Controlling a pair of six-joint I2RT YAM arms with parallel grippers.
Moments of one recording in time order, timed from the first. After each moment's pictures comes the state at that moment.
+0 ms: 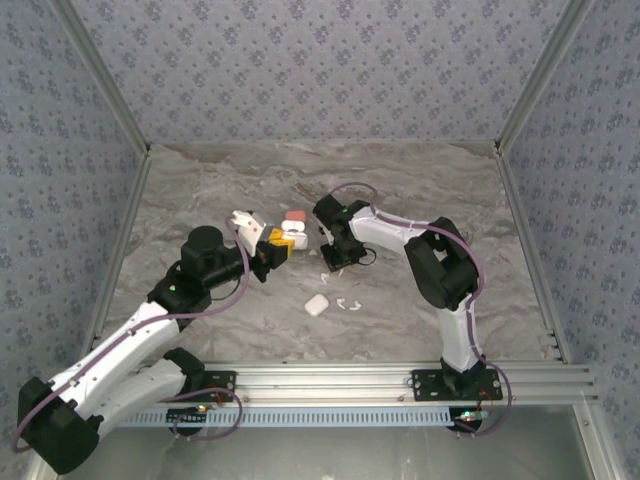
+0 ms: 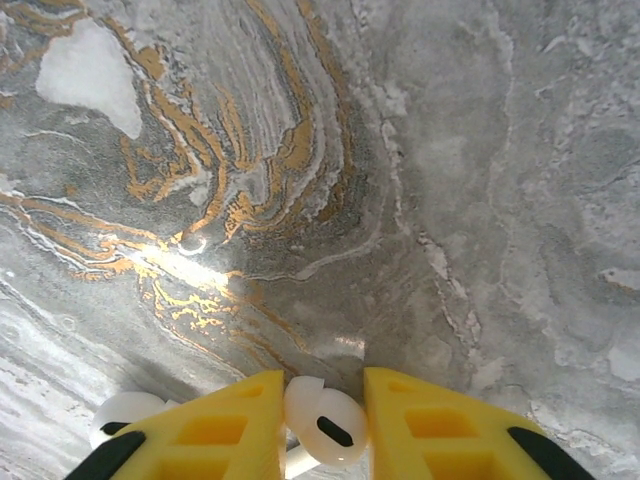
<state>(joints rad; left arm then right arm) -0.63 0.86 0.65 -0.02 0.32 -0.09 0.69 2.04 1.45 -0.84 -0.04 0.25</state>
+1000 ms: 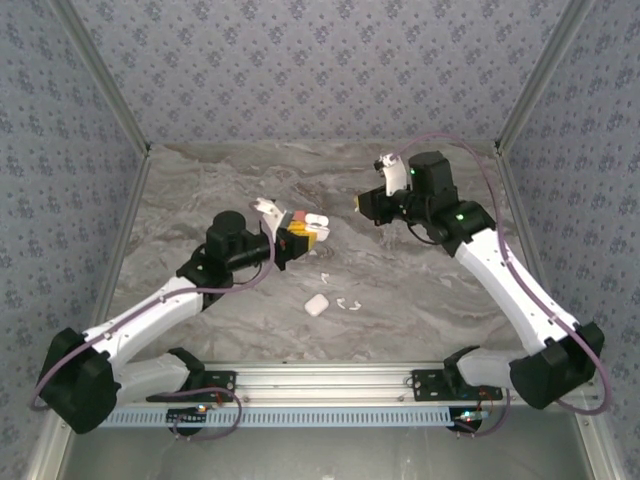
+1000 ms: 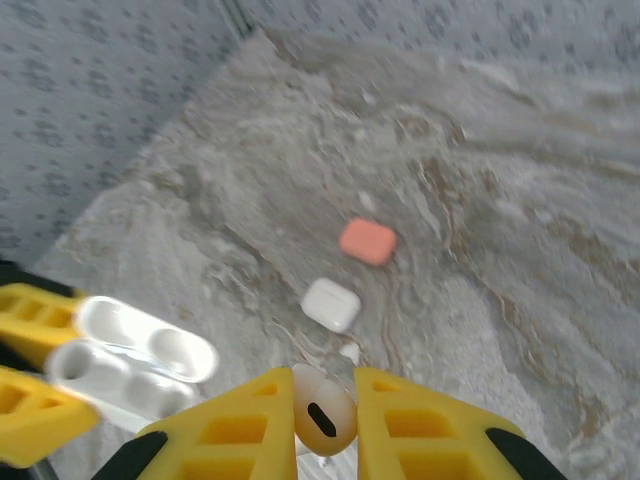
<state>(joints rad) -0.65 1.13 0.71 0.22 0.45 -0.19 0.45 1.24 1.26 -0.54 -0.36 0.13</state>
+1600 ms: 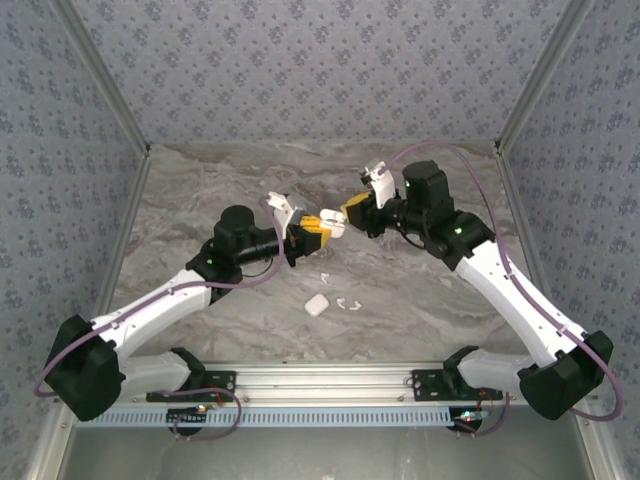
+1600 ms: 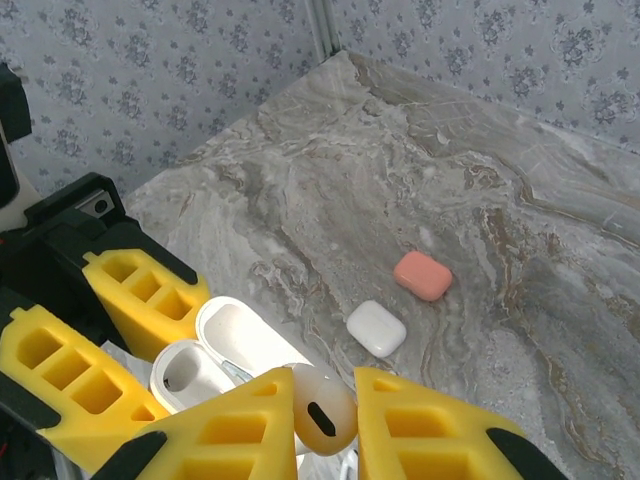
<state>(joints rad) -0.70 1.18 0.77 0.30 0.50 -0.20 0.55 1.20 1.22 -0.48 -0.38 0.02</state>
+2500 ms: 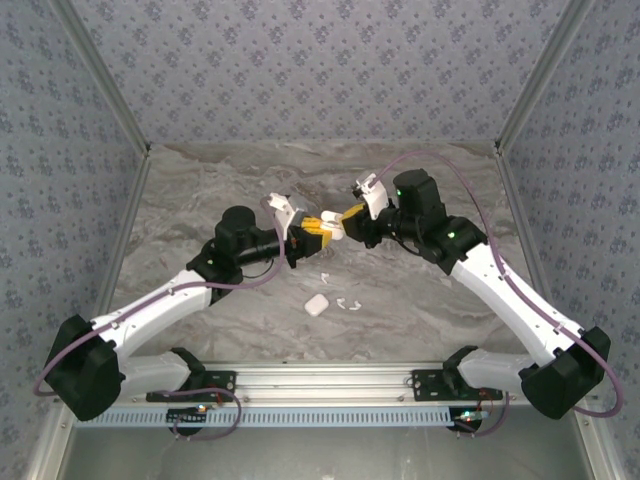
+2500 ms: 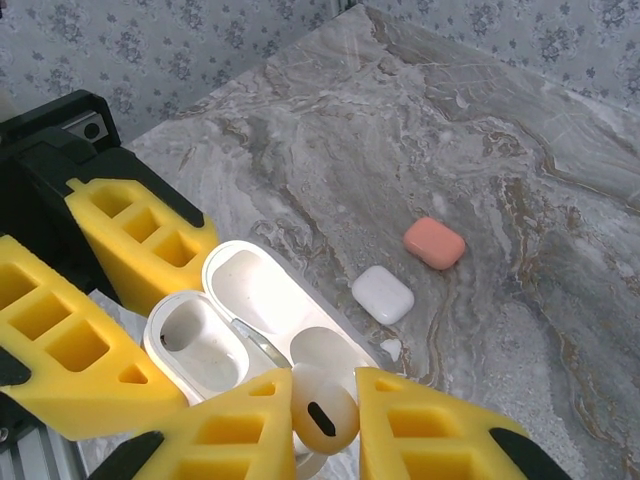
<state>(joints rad) -0.70 1.18 0.77 0.29 0.50 -0.20 0.59 1.20 1.17 -0.50 -0.38 -0.04</state>
